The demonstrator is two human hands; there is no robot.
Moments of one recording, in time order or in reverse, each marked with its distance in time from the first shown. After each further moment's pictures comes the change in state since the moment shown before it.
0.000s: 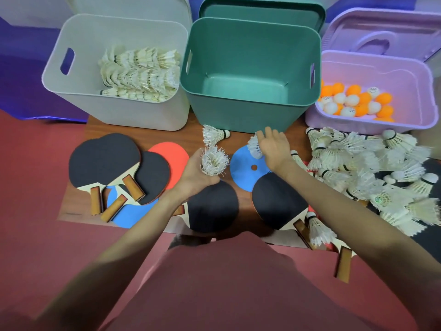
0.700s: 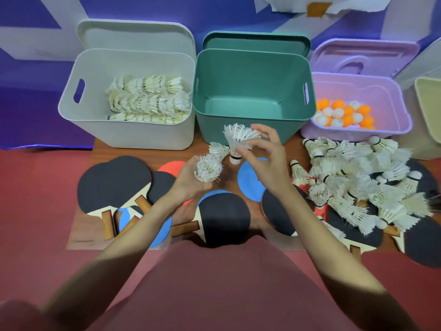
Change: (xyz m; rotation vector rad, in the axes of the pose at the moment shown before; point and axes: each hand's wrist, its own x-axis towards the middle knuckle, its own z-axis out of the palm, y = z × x) left_hand 0.009 -0.006 -0.065 0.038 -0.083 0.110; right_hand -0.050 -0.085 -0.087 1.239 0.594 0.044
